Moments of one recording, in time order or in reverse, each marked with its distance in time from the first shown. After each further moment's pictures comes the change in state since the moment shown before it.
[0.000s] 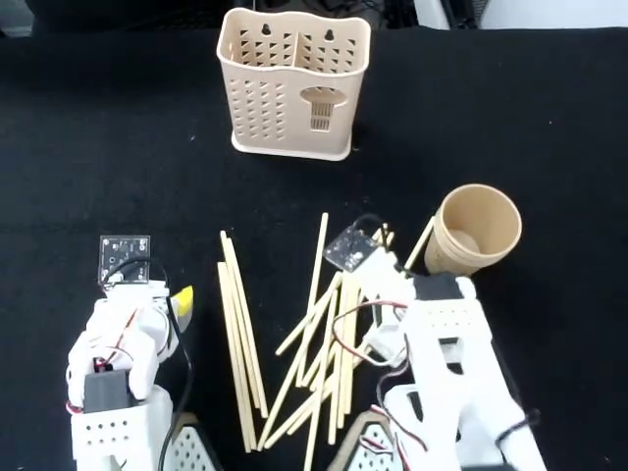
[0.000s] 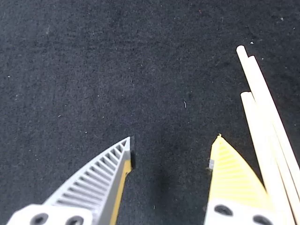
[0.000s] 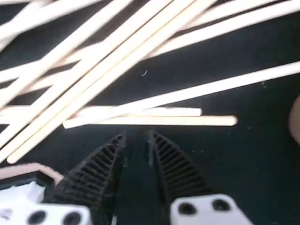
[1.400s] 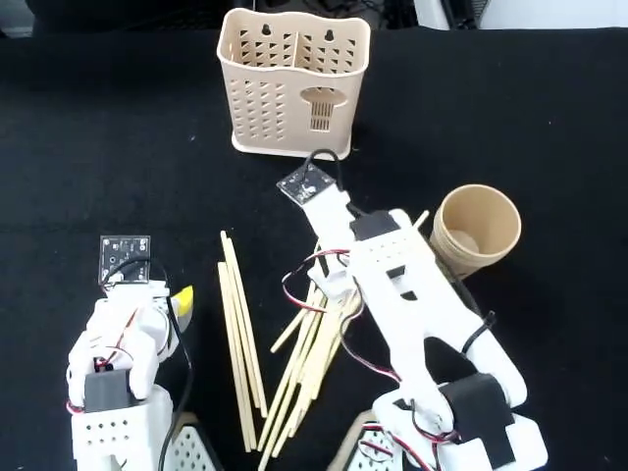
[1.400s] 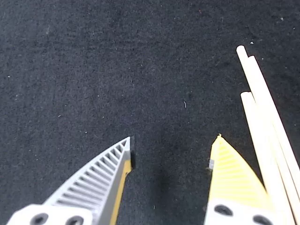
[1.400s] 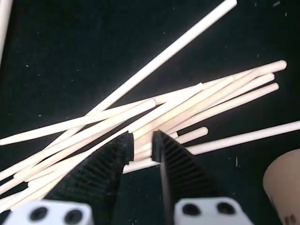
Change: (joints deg) left arm 0.0 0.0 0.0 0.0 0.0; right arm -16.0 23.5 -26.5 -2.2 -23.2
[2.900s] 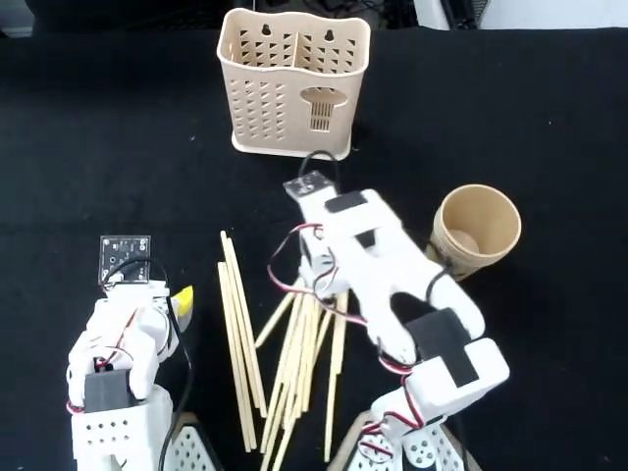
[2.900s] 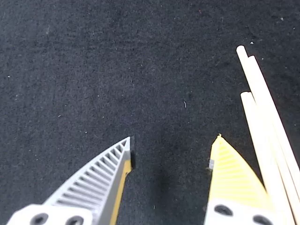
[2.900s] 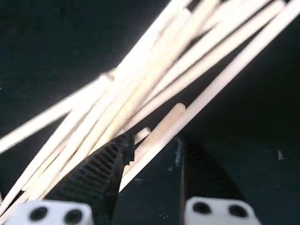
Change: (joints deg) left arm 0.0 0.0 0.0 0.0 0.0; right arm -2.9 21.2 -11.8 5.2 -13.5
